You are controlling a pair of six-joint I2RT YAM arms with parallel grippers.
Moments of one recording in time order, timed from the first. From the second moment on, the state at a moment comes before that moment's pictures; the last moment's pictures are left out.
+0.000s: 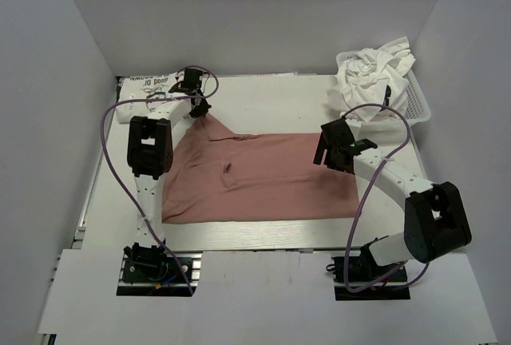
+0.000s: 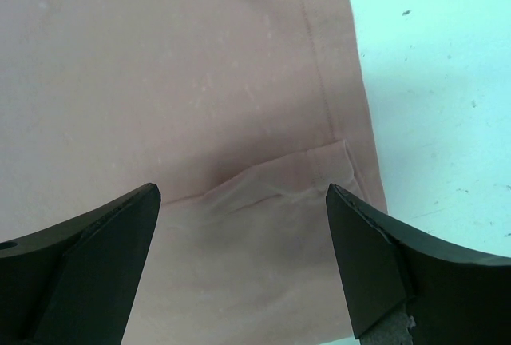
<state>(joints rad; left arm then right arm) -0.18 2.32 1.86 -0.45 -0.18 -0.59 0.43 1.40 0.89 -0.51 0.38 0.57</state>
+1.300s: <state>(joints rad) -0.18 1.91 1.44 -0.37 -0.09 -0.55 0.28 2.17 1.68 -0.80 0.48 0.80</state>
